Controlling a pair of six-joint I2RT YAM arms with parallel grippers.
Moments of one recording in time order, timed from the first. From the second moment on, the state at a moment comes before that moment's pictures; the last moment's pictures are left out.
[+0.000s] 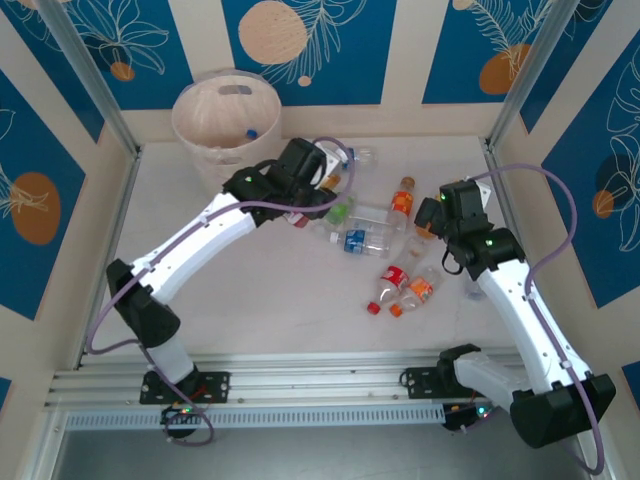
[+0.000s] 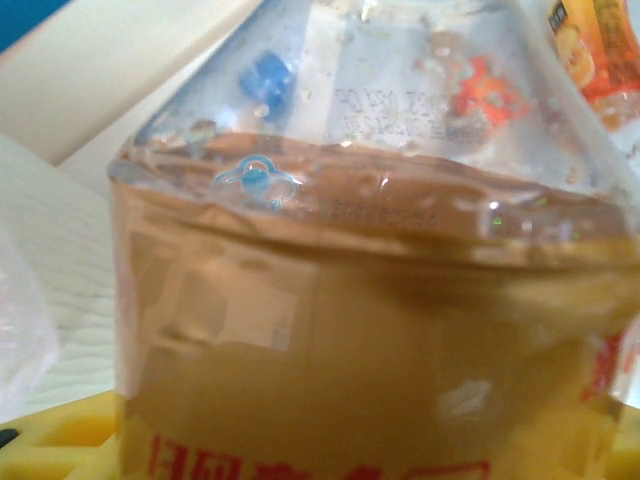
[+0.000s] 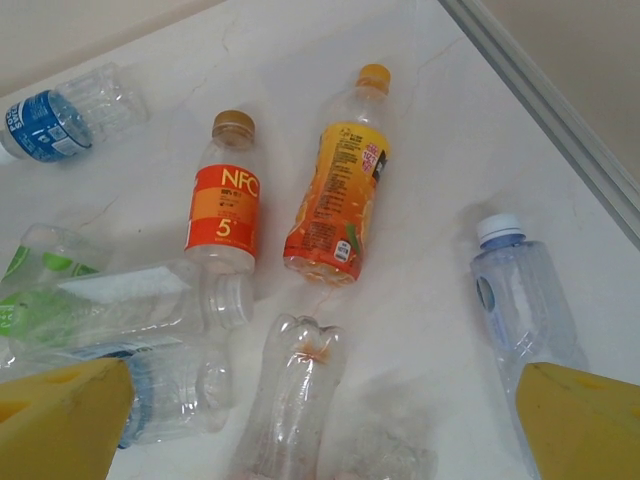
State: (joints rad) left arm -0.79 1.69 1.83 -0.90 -0.25 0.00; right arm 0.27 1.03 1.08 -0.85 0.39 0.55
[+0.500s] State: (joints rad) left arm -0.50 1.64 1.94 -0.87 -0.18 -0.05; right arm 0.33 1.10 1.11 -0.83 0.40 0.55
